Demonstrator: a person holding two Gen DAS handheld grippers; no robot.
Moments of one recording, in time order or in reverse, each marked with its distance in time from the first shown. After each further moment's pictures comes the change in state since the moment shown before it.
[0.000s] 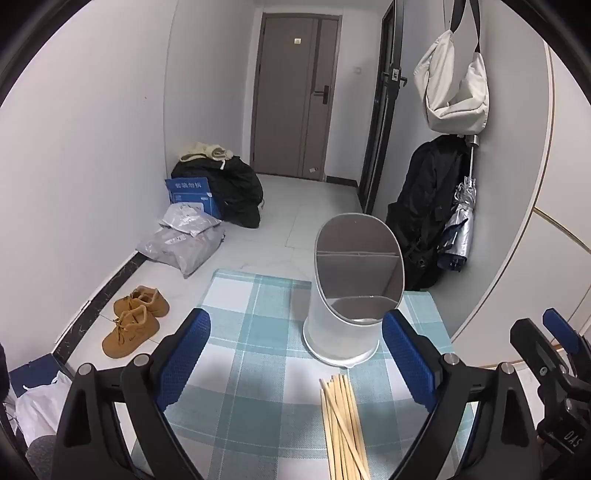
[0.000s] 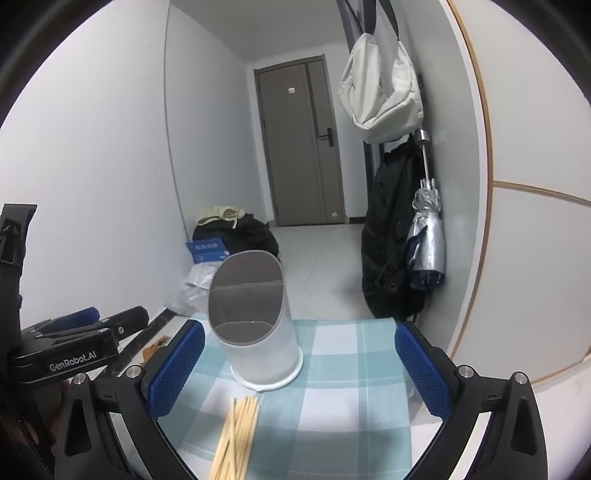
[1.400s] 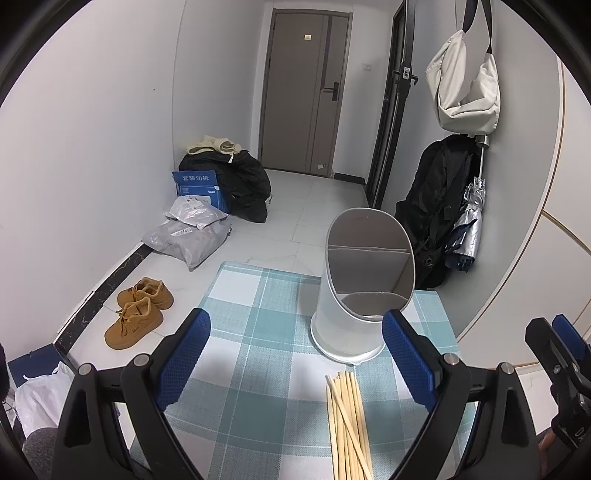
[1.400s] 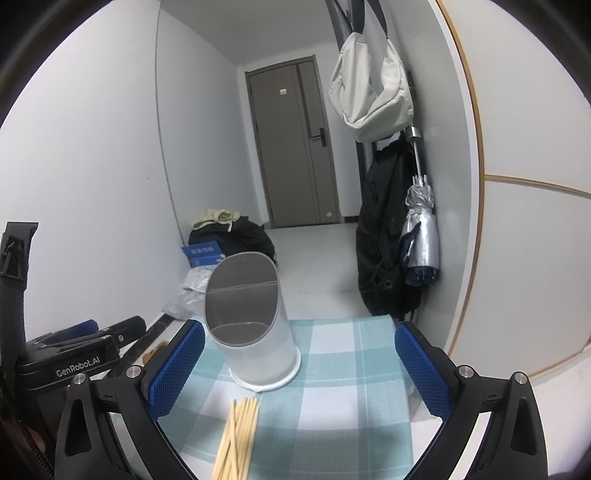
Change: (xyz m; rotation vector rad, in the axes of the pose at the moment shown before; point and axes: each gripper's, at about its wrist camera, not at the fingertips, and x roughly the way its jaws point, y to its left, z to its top) left arm 0.003 0.007 -0.001 -0.030 0.012 0.022; right arm -0.002 -0.003 0.000 0.027 0.004 -0.026
